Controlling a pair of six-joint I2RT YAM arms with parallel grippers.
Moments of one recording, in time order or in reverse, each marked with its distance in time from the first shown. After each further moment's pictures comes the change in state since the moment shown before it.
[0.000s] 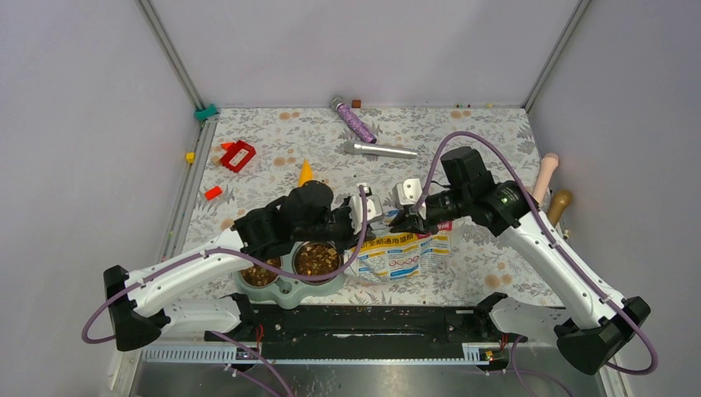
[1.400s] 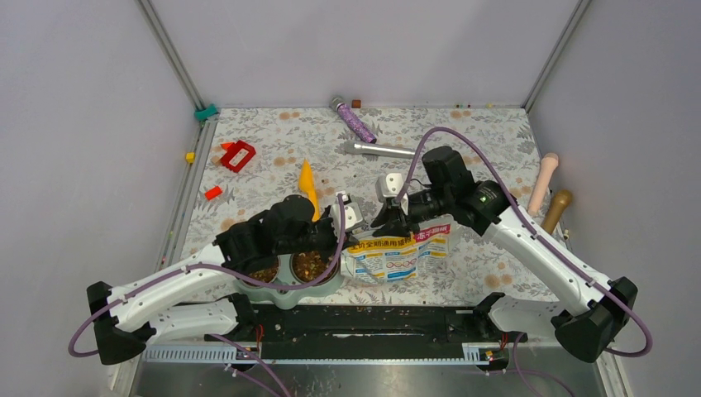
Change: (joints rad) left arm -0.002 -0.159 -0.138 -0.007 -0.078 -0.067; right arm 0.084 0.069 -0.039 0.209 -0.021 0.194
